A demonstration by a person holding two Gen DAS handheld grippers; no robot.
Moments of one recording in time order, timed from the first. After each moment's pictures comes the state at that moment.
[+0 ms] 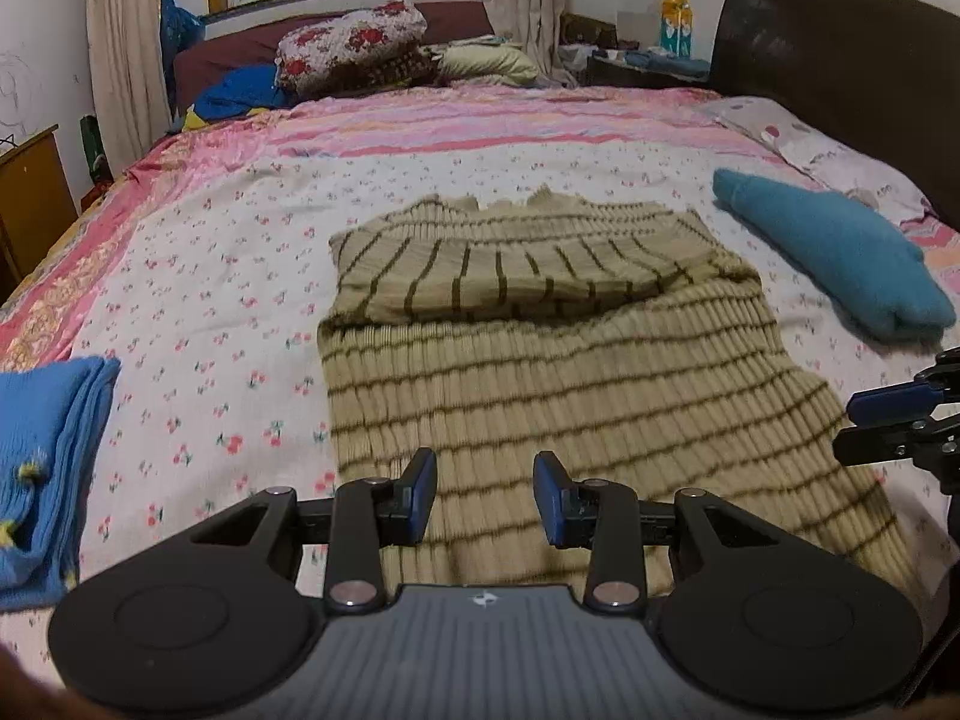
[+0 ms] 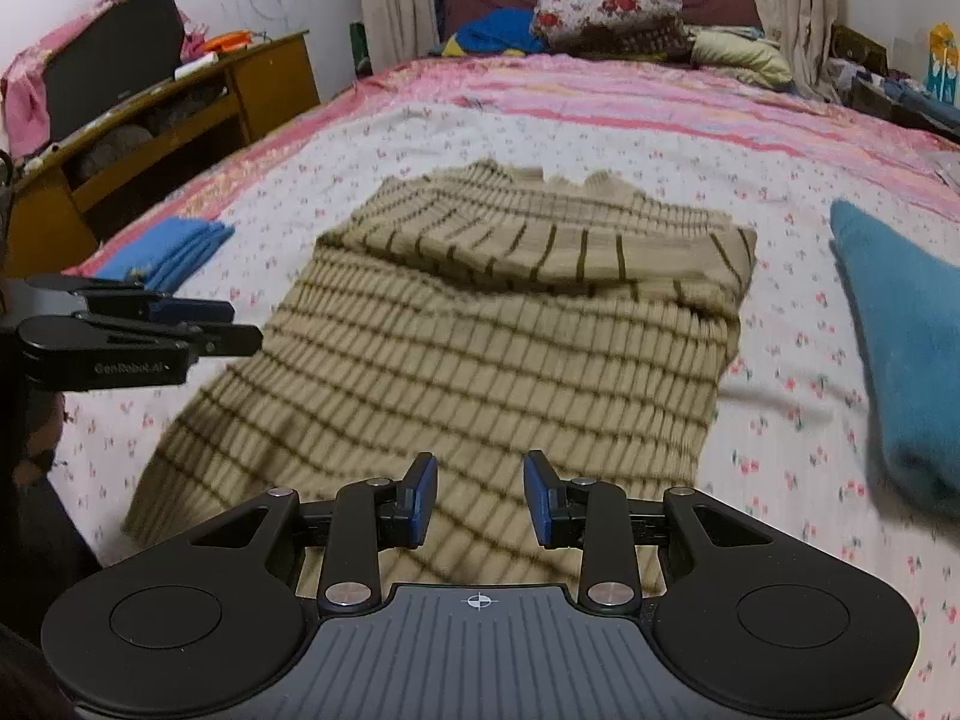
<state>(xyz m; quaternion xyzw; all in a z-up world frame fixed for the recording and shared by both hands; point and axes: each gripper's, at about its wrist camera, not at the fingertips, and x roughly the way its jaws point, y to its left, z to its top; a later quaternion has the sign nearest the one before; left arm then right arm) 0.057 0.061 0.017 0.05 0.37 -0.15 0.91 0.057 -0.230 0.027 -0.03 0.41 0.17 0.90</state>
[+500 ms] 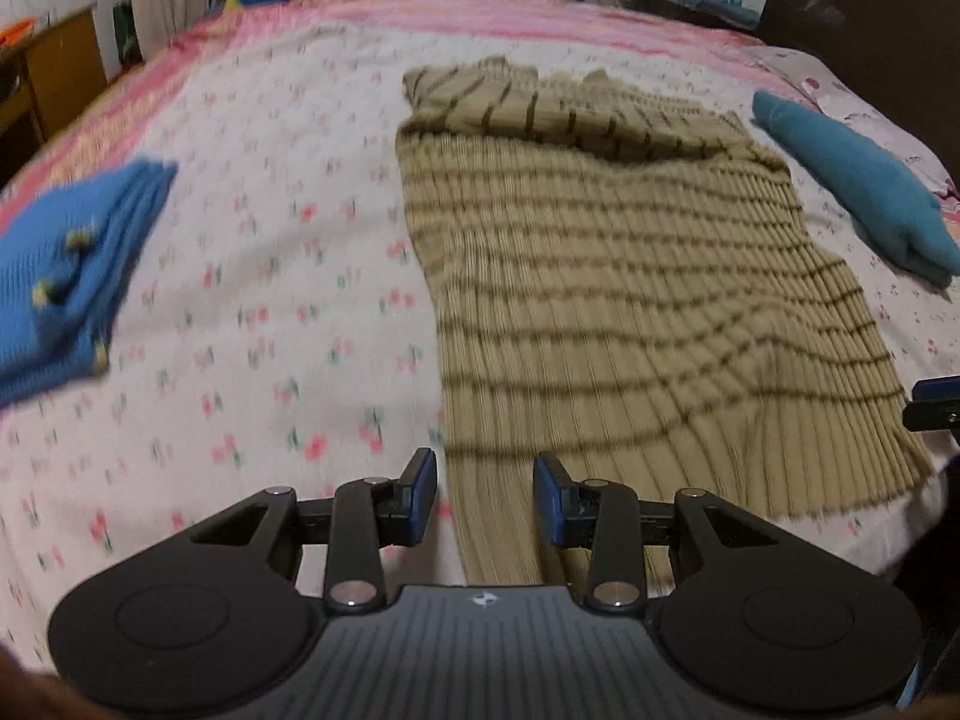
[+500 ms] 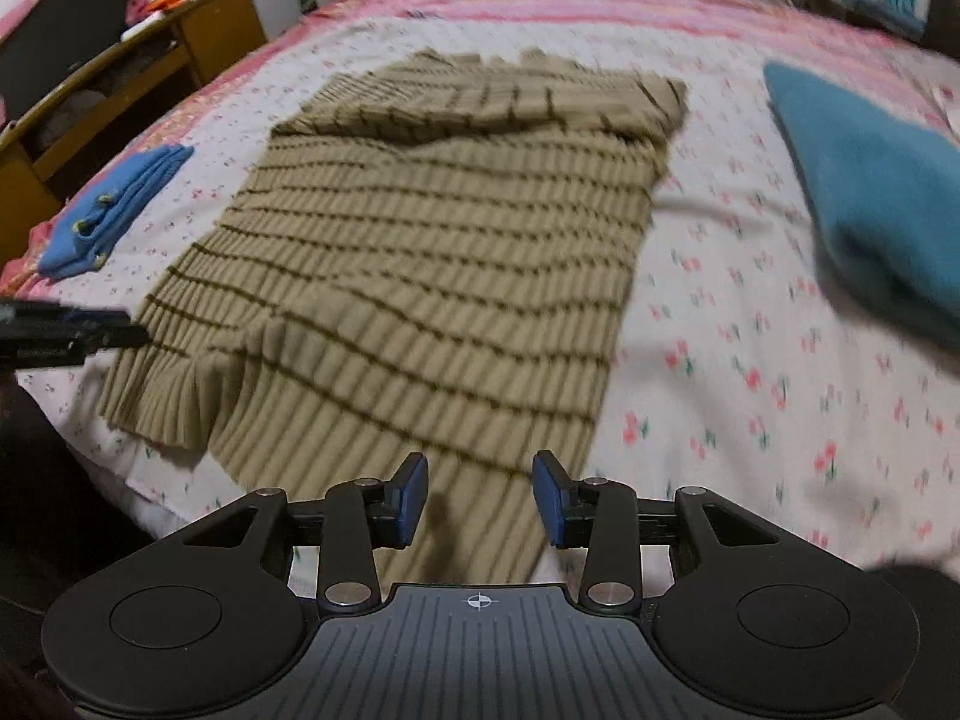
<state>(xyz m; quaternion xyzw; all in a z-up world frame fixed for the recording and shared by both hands) -0.004 0.114 -0.026 0.01 0.46 -0.13 0.88 0.003 -0.269 -0.008 0.00 0.48 0.12 0.87</state>
